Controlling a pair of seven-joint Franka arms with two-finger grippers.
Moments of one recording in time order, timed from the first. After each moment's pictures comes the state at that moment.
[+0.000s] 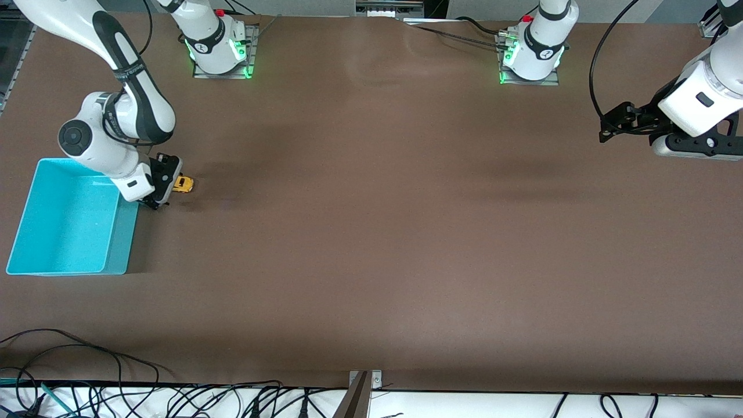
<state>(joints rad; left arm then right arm) 0.00 0.00 -0.08 -1.63 -0.02 1.53 -0.03 -0.17 0.28 0.06 -2.38 -0.04 2.60 -1.36</state>
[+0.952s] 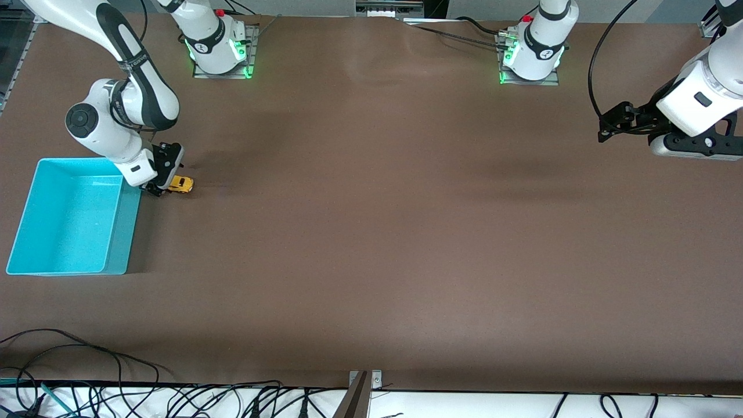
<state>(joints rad) 0.00 0.00 -0.08 -1.63 -0.02 1.53 -0.03 -0.18 0.24 0.05 -2.50 -0.04 2.70 -1.41</state>
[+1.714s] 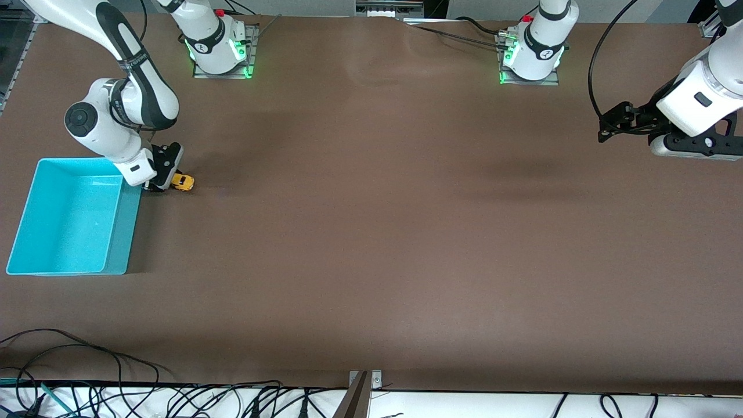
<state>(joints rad) 0.00 0.00 -0.08 -1.63 -0.02 1.53 -0.03 -0.18 0.22 0.05 -2.49 -0.04 2.69 -1.43</state>
